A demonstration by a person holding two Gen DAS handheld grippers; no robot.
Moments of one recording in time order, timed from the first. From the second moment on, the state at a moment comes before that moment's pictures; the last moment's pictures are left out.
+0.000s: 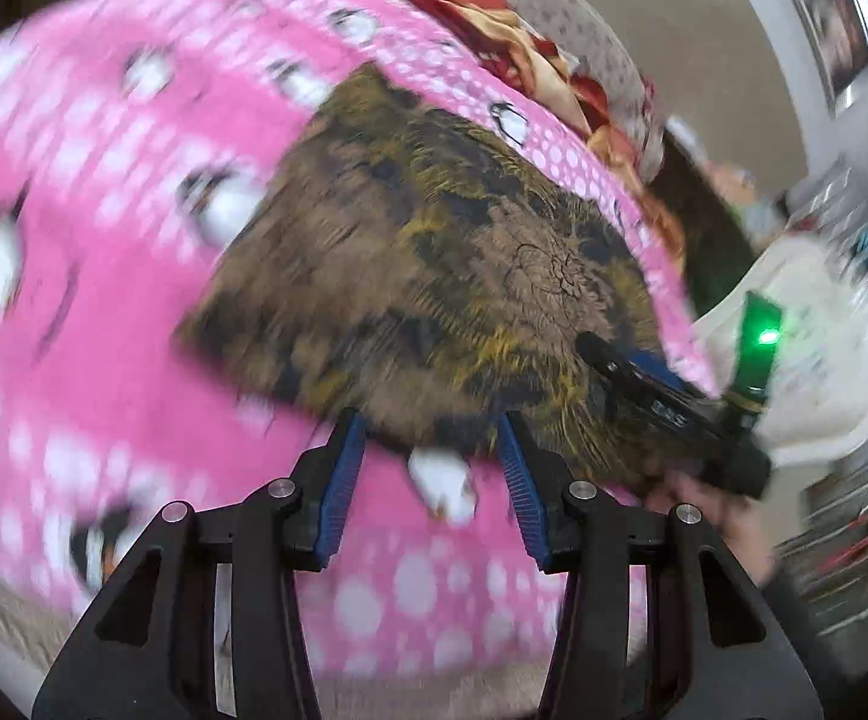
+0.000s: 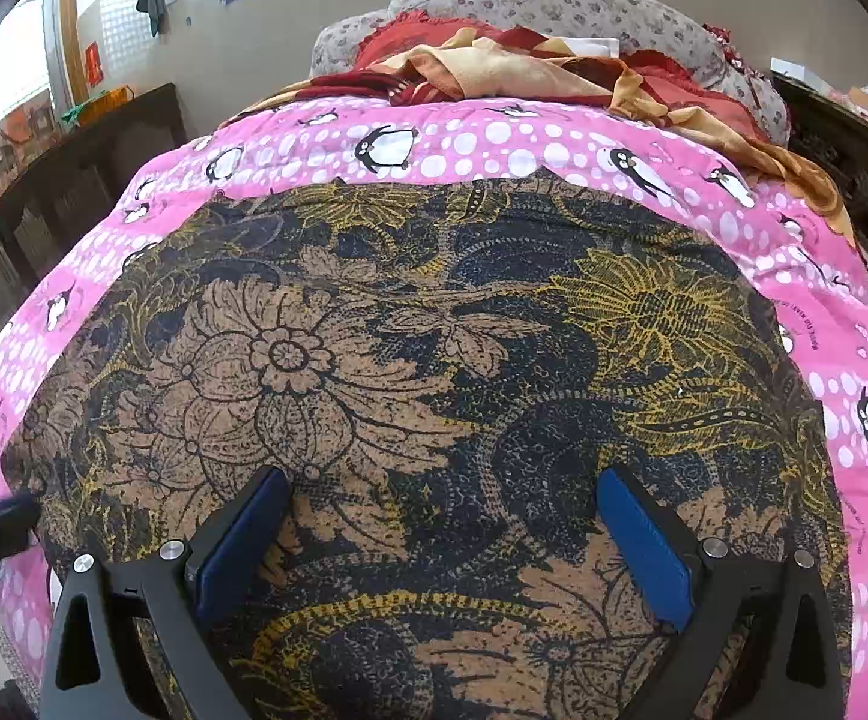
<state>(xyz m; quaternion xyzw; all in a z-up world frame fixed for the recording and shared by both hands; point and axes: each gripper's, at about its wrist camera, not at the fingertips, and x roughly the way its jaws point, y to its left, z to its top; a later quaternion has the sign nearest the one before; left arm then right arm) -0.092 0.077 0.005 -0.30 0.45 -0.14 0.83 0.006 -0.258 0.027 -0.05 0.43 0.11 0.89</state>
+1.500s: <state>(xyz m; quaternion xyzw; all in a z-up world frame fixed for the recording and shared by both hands) -0.028 0.116 -0.013 -0.48 0.46 -0.16 0.73 0.005 -0.258 0.028 -0.05 0.43 0.11 0.89</state>
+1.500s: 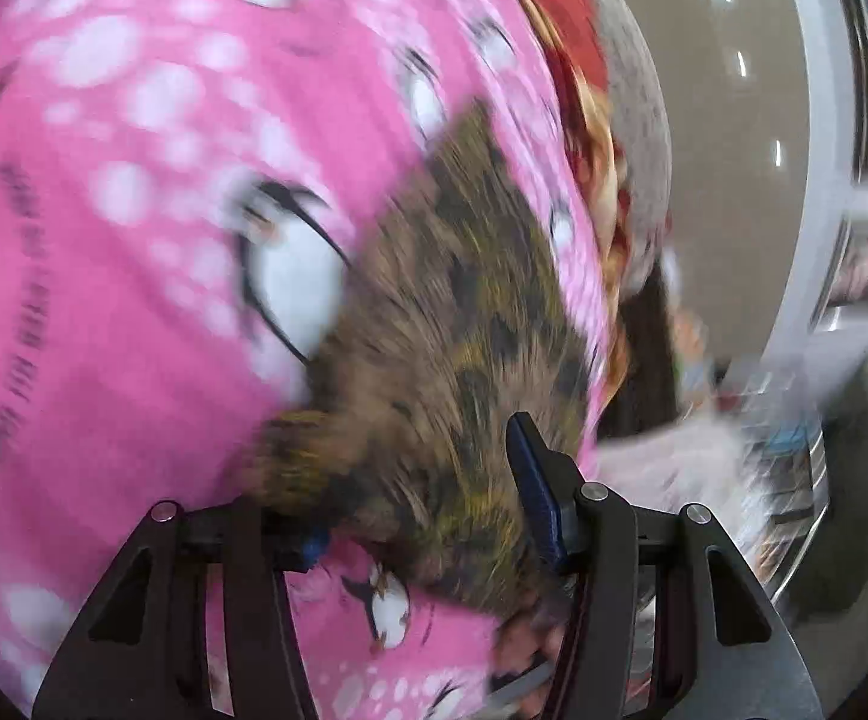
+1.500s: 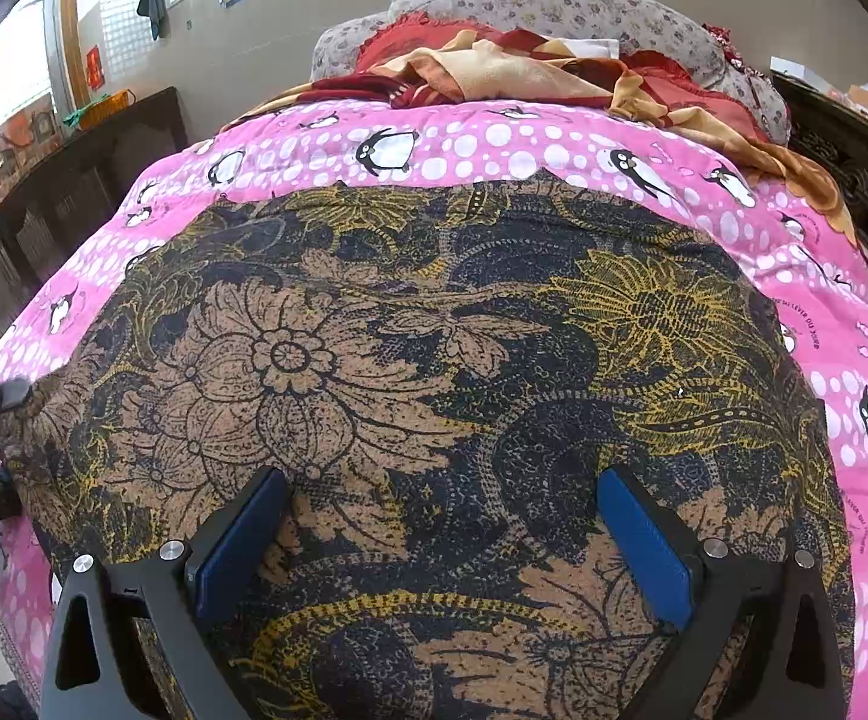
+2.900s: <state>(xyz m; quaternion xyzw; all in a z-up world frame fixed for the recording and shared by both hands) -0.053 0.000 0.074 -0.02 0.28 -0.09 0.96 0.165 -0.017 0.058 -0.27 0.55 0.32 0.72</state>
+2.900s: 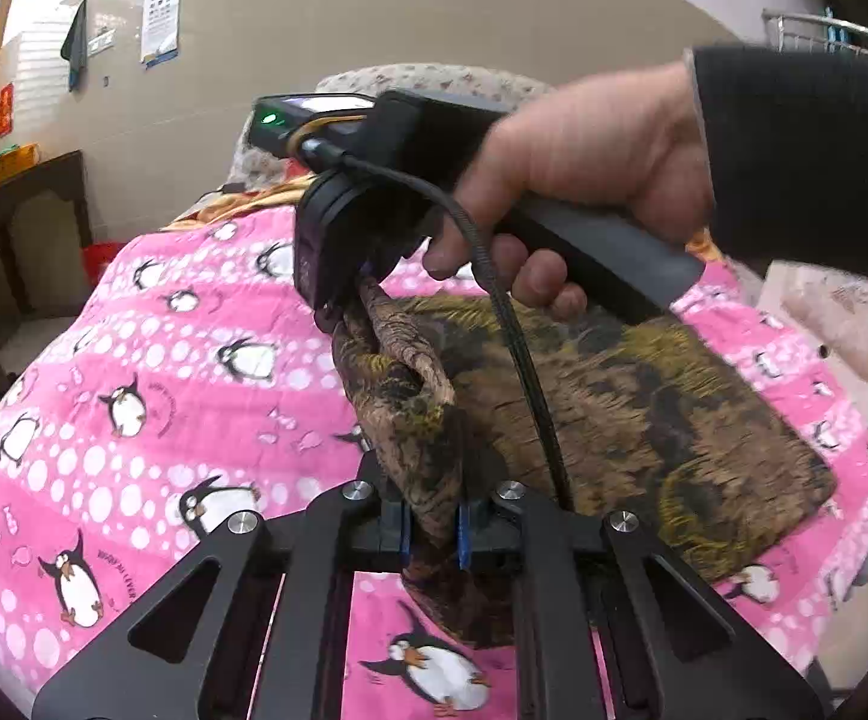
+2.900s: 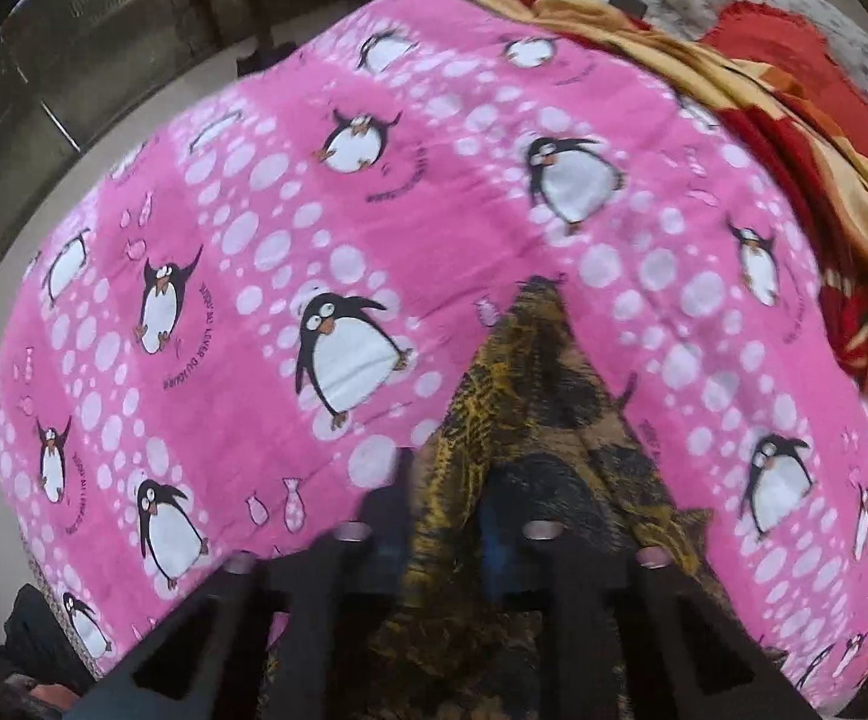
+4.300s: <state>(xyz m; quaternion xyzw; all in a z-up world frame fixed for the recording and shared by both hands) -0.044 -0.266 0.046 -0.02 0.44 -0.34 0.83 0.123 -0.391 0.063 -0.13 0.58 0.15 0.79</state>
